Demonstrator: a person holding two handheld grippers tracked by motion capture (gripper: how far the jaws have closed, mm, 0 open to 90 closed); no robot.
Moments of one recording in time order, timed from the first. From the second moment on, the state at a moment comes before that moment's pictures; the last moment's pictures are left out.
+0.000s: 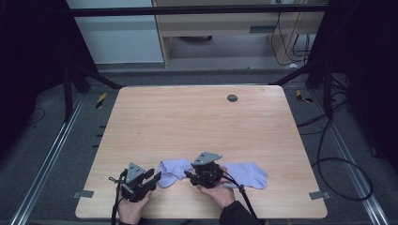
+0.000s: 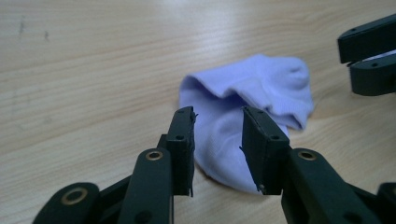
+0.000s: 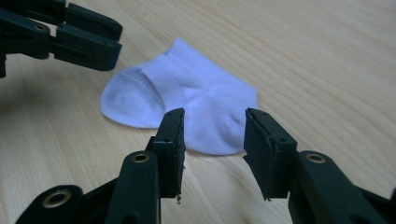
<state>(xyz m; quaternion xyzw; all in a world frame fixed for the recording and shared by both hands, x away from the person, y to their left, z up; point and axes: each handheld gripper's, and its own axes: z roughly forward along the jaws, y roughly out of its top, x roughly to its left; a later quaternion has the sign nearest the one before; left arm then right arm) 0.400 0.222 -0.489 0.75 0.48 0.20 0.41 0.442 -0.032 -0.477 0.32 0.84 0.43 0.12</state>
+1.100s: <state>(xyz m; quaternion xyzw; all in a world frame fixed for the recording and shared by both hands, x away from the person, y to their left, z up) 0.409 0.213 -0.503 0.77 0.47 0.16 0.40 0.469 -0.013 -0.460 0.37 0.81 0.45 0.12</state>
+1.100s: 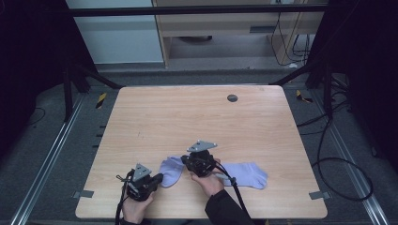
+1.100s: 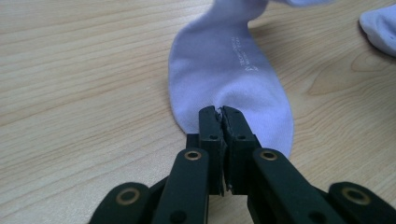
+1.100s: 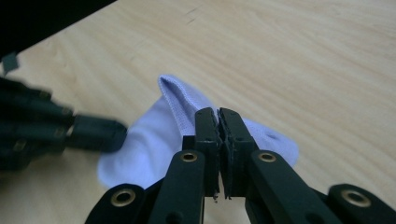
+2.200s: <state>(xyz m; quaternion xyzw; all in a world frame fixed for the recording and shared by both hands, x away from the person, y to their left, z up) 0.399 0.219 -0.502 0.74 0.51 0.17 0.41 0.526 -0.007 -0.466 0.37 0.80 0.44 0.19</state>
